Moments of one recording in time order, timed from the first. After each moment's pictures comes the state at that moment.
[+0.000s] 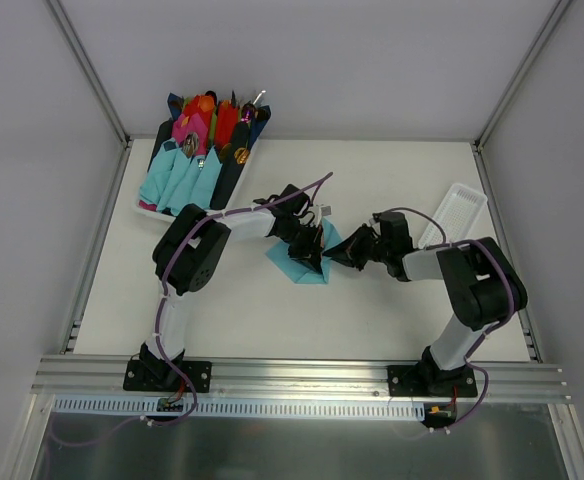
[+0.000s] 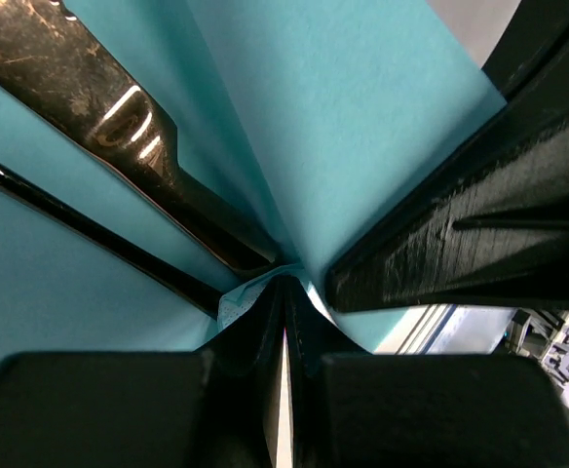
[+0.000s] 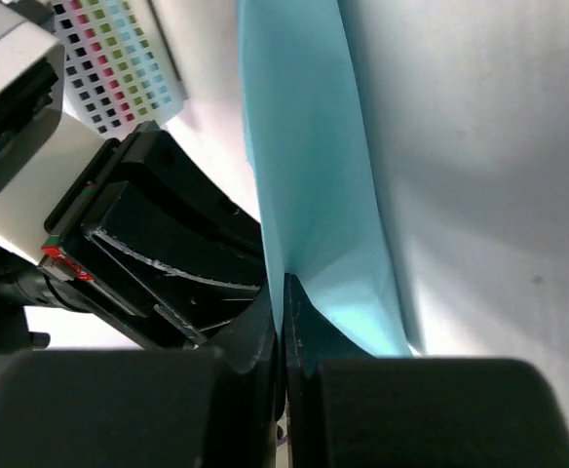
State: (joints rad) left arm -0.65 2.13 1.41 -0.38 0.68 -0.36; right arm 0.34 1.71 0.62 0.43 -0.62 1.22
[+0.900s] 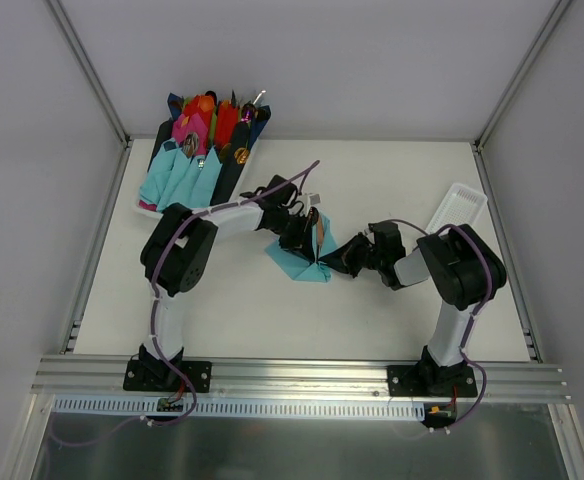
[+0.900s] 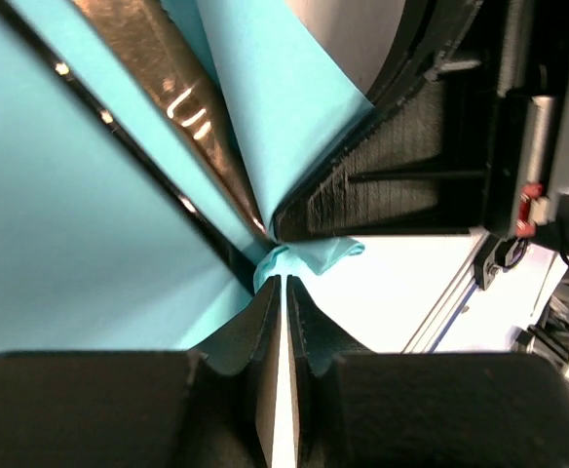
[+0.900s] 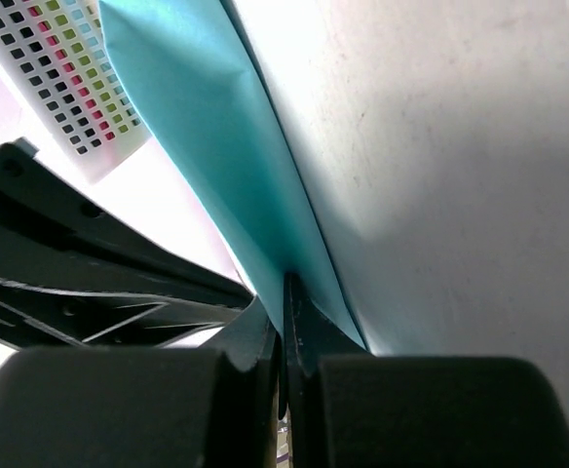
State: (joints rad) left arm -0.59 2.07 1.39 -0.38 0.69 -0.35; right arm 0.37 1.88 0.57 0.69 -0.61 1.35
